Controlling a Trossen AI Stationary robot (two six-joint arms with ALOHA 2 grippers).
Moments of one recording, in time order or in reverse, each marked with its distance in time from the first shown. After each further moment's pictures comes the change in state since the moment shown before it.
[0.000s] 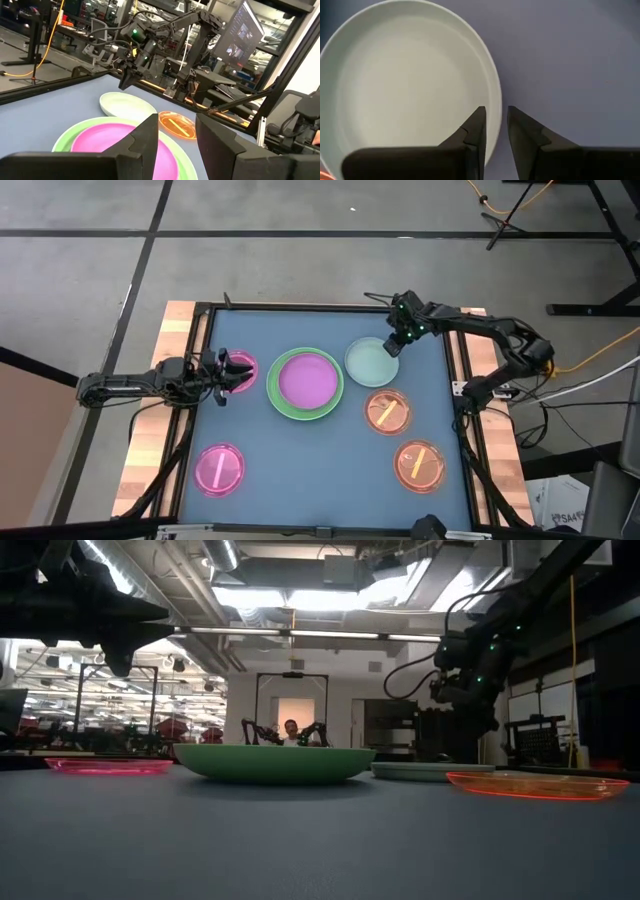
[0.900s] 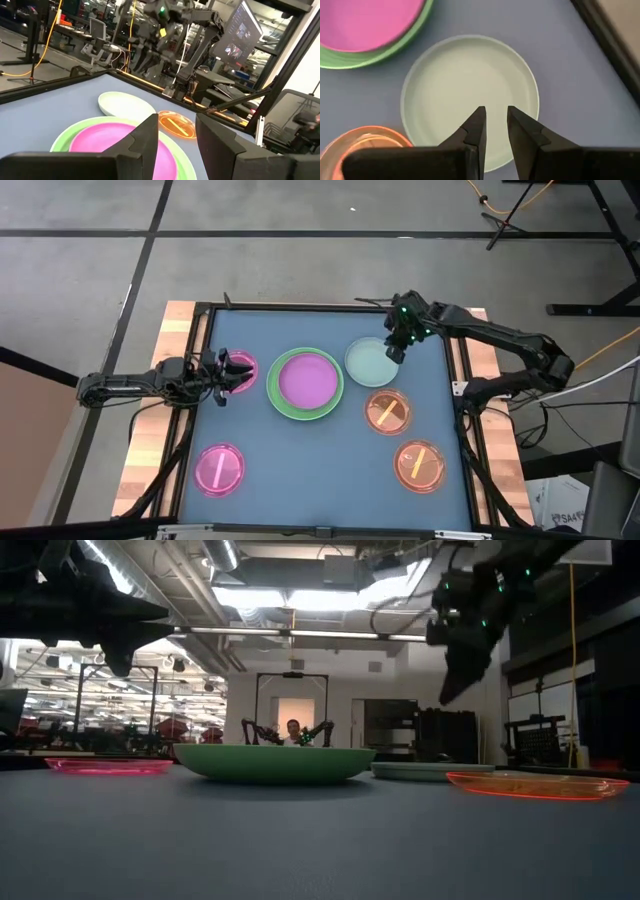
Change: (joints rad) left arm 0.000 0.000 0.000 0.000 0.008 0.000; right arm 0.195 -0.214 0.120 -0.211 0.061 -0.094
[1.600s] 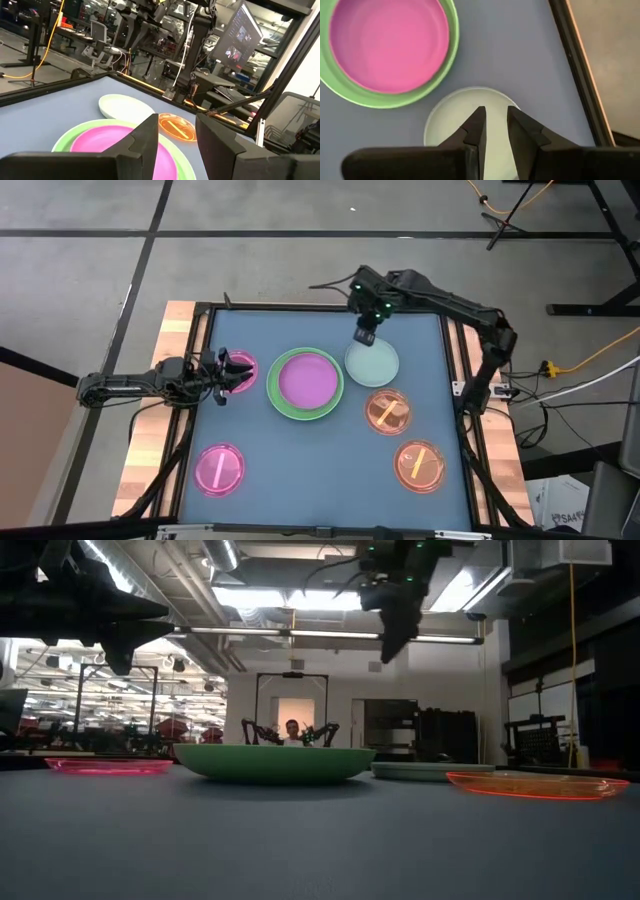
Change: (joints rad) left arm 0.000 0.000 0.000 0.012 -0.008 0.000; right arm 0.158 0.466 0.827 -0.502 0.106 -0.002
